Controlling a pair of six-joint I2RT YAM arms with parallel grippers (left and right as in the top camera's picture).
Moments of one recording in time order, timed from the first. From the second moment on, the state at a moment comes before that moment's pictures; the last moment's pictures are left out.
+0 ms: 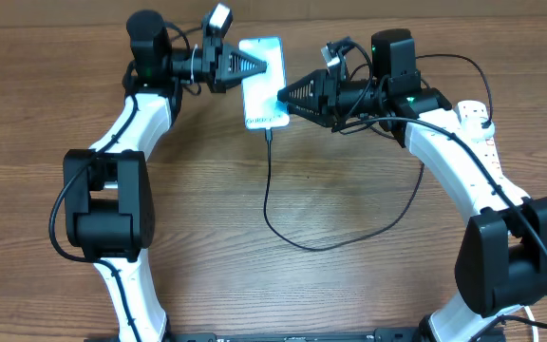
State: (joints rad) left arm -0.05 2.15 1.52 0.57 1.56 -1.31; right arm 0.25 1.81 1.40 -0.27 -1.05 0.75
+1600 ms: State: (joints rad) left arm 0.02 2.15 1.43 -0.56 0.73 -0.47; right arm 0.25 1.81 1.40 -0.44 -0.83 0.62
